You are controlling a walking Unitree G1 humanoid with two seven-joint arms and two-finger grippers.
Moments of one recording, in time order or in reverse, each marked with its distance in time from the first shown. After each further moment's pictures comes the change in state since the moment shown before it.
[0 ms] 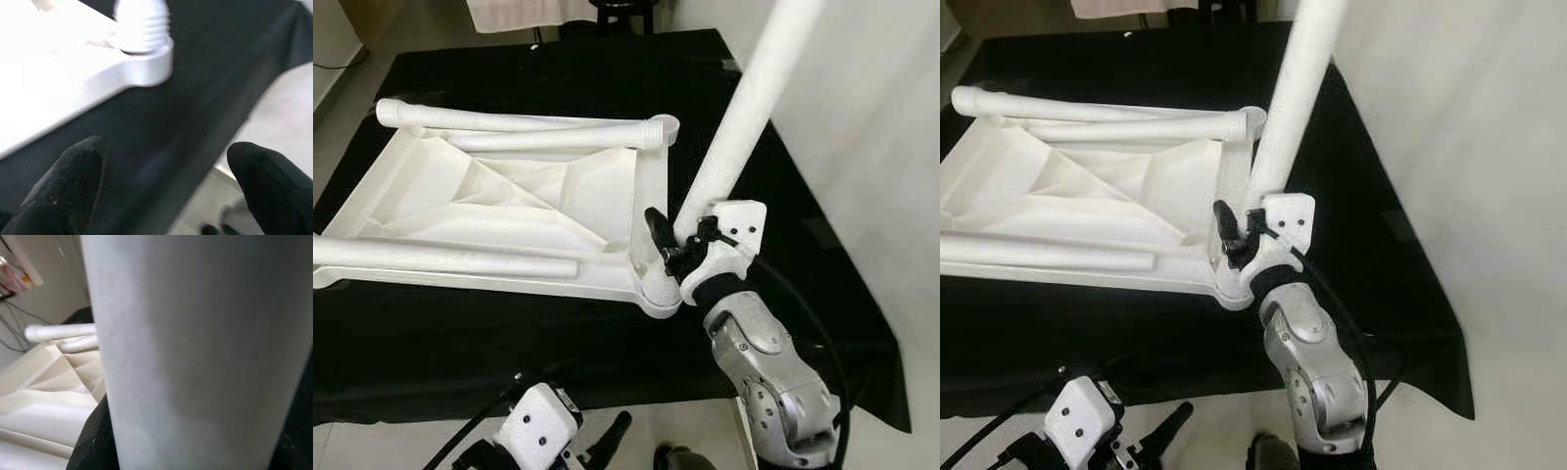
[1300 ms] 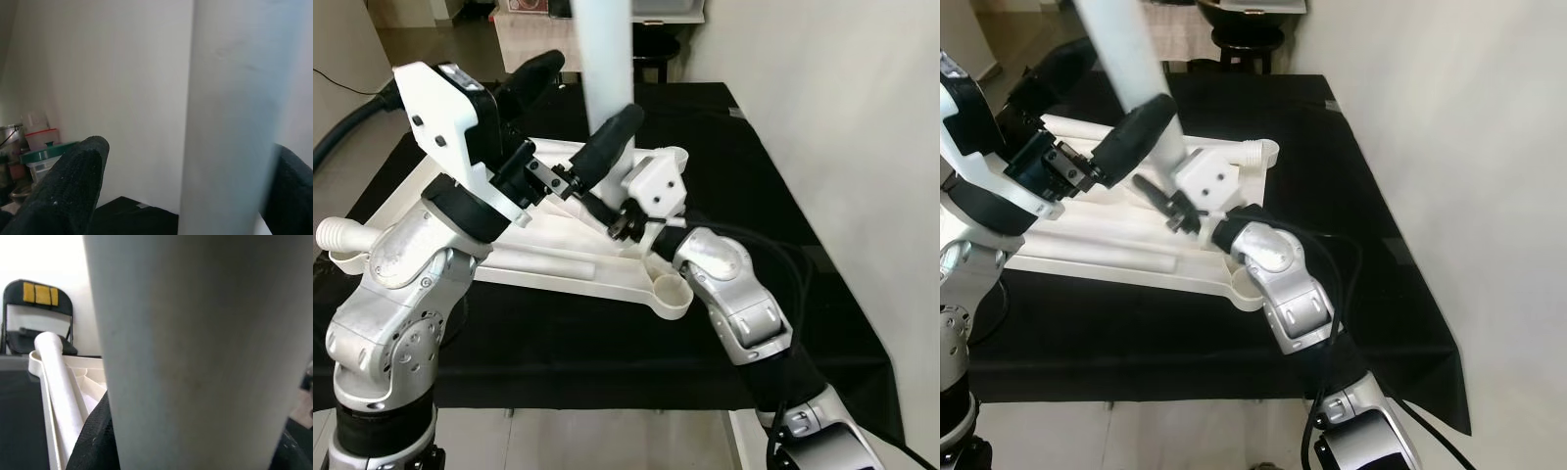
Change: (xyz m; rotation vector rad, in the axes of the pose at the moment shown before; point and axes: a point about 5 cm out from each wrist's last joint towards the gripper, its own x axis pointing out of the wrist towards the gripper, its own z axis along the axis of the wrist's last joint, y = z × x) left arm 0.055 0.104 0.186 0.009 -0.744 0.066; right arm 0.052 0.038 0.017 -0.589 -0.176 0.600
